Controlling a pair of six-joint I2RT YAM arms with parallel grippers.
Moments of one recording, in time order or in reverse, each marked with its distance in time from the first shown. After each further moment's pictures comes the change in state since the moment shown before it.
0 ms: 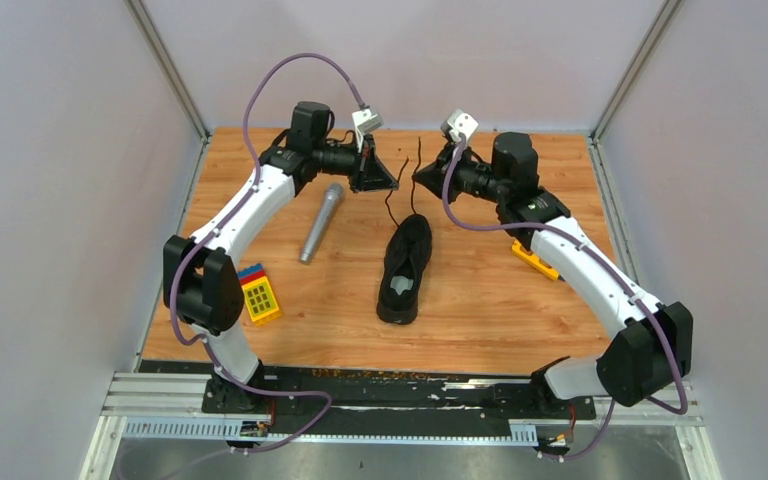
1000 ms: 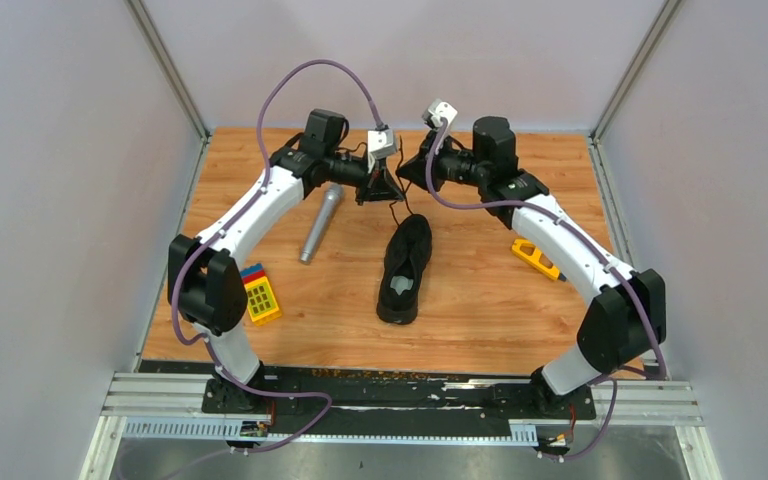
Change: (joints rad) left arm -0.058 0.016 0.029 -0.161 -0.013 0.391; right arm 0.016 0.163 0.143 -0.008 -0.087 0.029
